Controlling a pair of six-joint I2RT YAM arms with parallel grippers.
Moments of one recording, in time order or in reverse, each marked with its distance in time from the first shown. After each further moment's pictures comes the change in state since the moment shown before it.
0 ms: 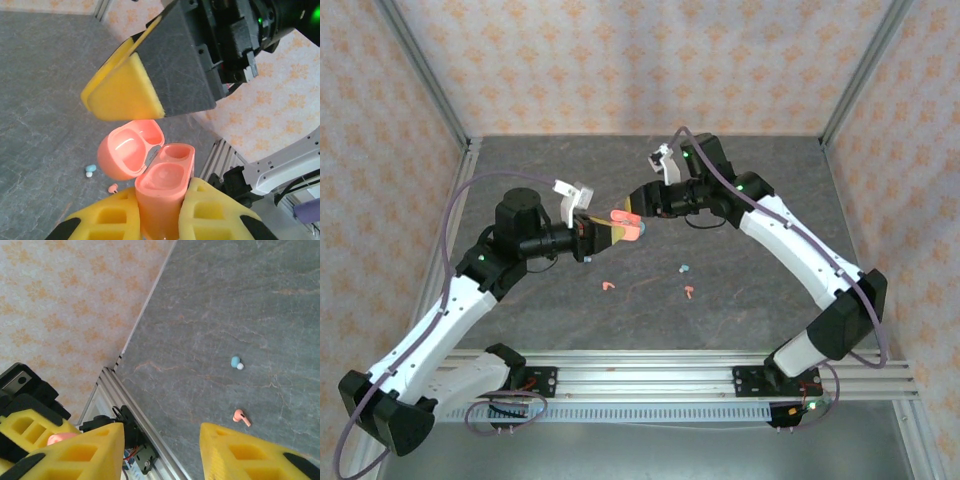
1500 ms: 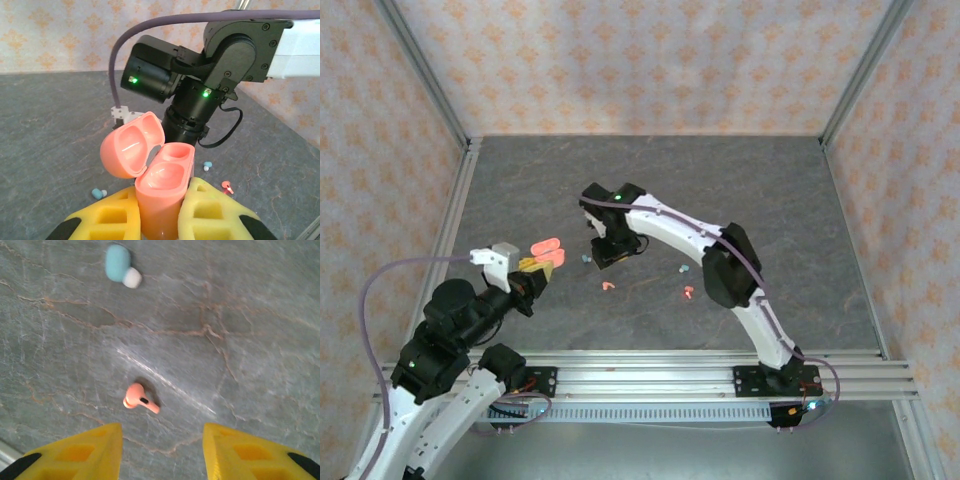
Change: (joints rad) left arm -0.002 -0.701 -0.222 -0.376 -0.575 0.151; right arm 0.291 0.753 0.564 -0.549 0.471 -0.222
